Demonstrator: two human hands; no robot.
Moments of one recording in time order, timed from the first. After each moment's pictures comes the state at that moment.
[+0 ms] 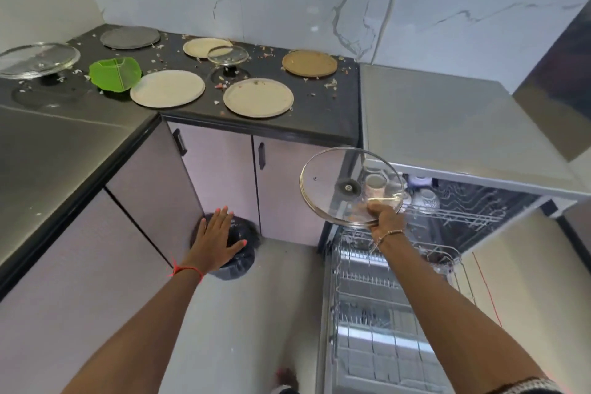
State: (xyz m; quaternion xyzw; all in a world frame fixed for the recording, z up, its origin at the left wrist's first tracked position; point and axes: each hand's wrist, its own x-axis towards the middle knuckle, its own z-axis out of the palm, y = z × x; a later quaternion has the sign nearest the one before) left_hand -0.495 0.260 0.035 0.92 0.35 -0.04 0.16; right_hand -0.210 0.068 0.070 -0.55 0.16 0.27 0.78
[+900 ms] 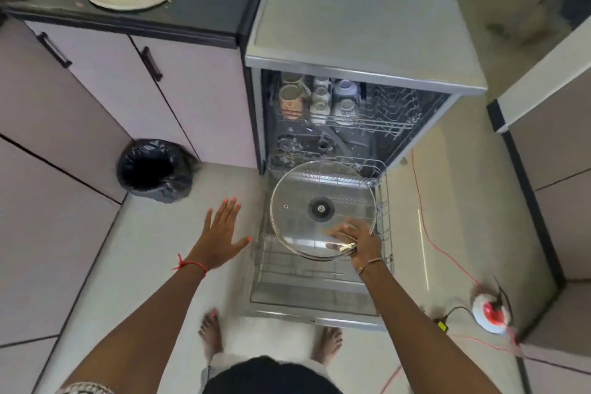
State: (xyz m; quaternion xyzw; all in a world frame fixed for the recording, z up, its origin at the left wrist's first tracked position) left_hand -0.385 -0.047 -0.060 0.94 0.27 -0.07 0.20; right_hand -0.182 -0.269 -0.021 -0.59 0.19 0.37 0.69
